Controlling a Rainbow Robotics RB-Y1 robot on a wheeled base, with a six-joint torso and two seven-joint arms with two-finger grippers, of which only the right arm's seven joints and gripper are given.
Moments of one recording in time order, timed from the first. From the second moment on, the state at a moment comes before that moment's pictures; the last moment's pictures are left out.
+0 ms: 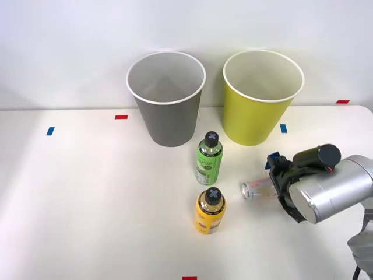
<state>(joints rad) -0.14 -0.41 0.26 -1.99 -0.18 1.43 -0.08</state>
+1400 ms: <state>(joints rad) 0.05 -0.47 0.28 -2.29 -0.06 1.16 0.46</state>
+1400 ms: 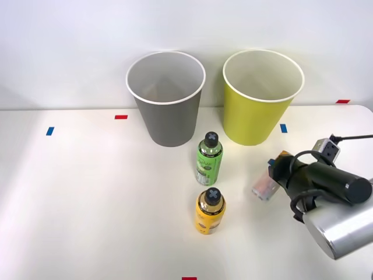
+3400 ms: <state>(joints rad) -0.51 -0.19 0.44 -1.89 0.27 0.36 0.73</state>
